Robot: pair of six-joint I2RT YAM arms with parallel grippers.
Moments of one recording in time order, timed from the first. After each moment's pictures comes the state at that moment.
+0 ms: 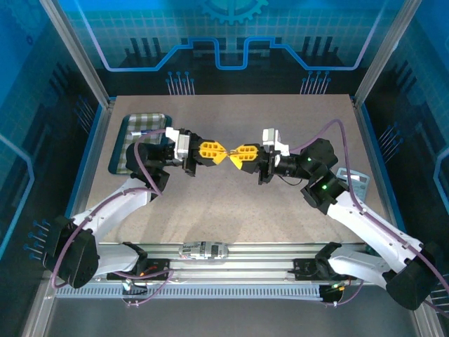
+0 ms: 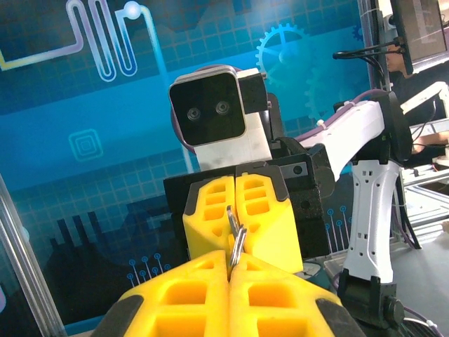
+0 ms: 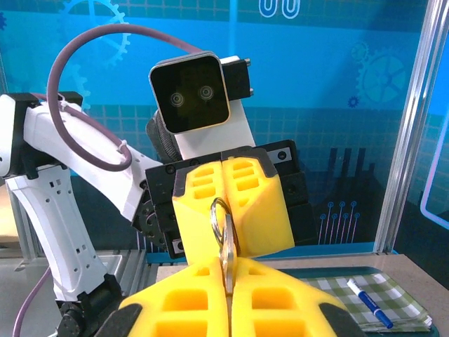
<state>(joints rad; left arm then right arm) -0.44 1.26 0.83 1.09 1.09 -0.33 0.63 1.04 0.89 0.36 -0.76 0.09</state>
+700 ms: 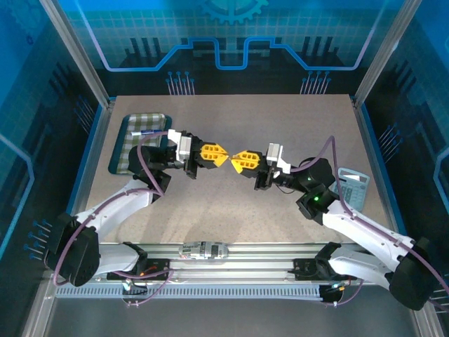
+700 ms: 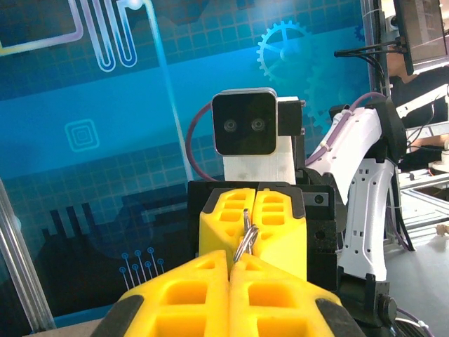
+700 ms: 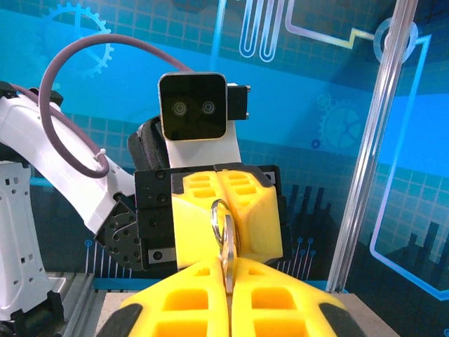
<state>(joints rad) -0.44 1.27 0.79 1.13 1.08 -0.35 0.67 1.02 0.68 0.72 -0.61 0.03</state>
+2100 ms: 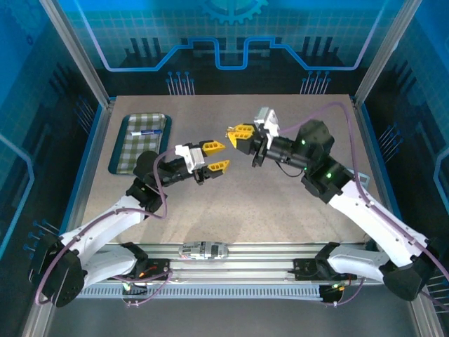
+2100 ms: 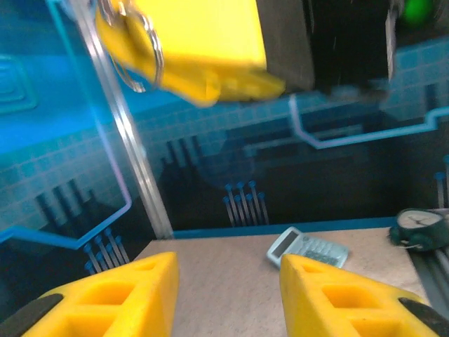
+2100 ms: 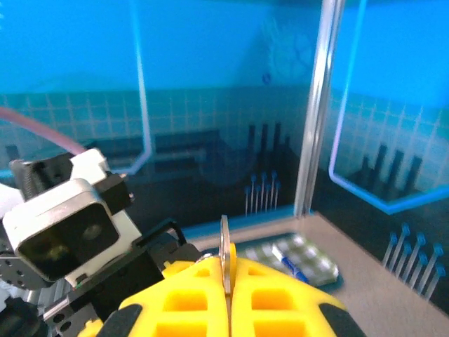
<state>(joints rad) -0.54 1.09 0.66 0.67 0.64 0.13 0.67 1.14 1.23 -0.09 -0.45 -0.02</state>
